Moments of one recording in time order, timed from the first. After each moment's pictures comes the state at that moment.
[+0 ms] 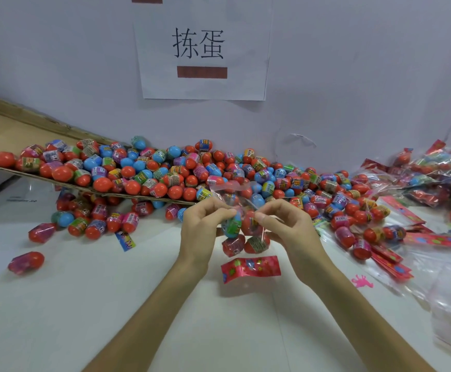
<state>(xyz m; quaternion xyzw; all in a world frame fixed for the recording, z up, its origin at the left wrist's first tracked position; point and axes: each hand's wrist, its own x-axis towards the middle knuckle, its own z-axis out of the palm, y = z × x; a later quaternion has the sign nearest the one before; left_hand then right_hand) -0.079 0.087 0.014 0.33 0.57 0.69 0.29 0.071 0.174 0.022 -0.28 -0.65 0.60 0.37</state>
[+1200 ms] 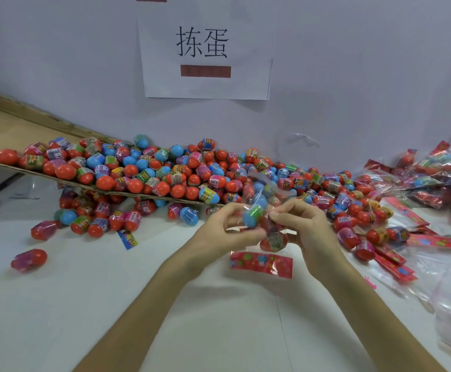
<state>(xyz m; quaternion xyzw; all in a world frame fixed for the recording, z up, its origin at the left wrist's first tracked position) -0.084 0.082 0.017 0.46 0.56 0.52 0.45 0.082 0.189 0.027 -0.30 -0.62 0.62 0.38</state>
